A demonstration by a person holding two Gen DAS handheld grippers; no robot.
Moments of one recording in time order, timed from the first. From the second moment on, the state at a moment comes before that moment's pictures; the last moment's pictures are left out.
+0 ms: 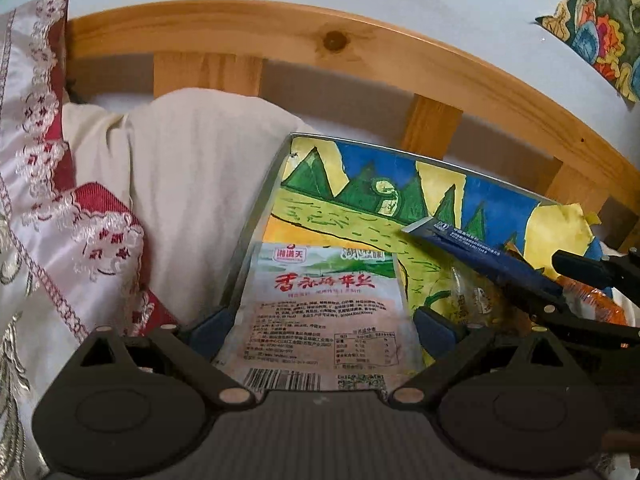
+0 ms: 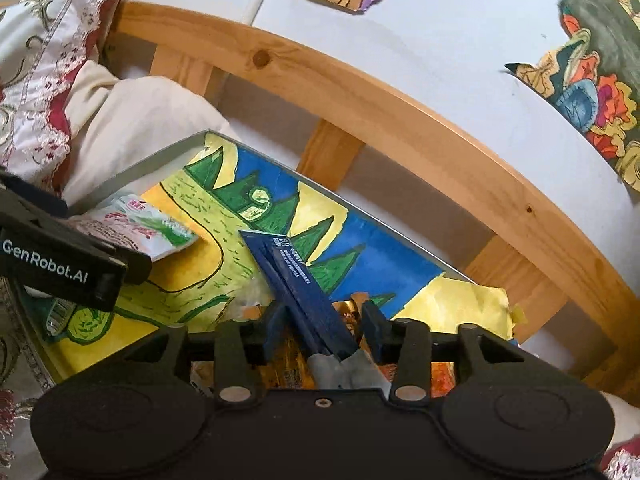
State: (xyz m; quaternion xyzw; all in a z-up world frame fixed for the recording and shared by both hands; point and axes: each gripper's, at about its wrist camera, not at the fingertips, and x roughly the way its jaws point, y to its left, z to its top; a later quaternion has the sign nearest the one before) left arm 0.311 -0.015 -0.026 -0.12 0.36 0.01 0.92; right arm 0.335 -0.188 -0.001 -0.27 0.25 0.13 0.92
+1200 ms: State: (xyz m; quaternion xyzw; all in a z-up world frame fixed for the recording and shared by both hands) left arm 0.152 -0.015 0.051 -0.11 0.20 -0.02 0.97; right arm 0.158 -0.262 0.079 -0.09 0.11 0.10 0.99
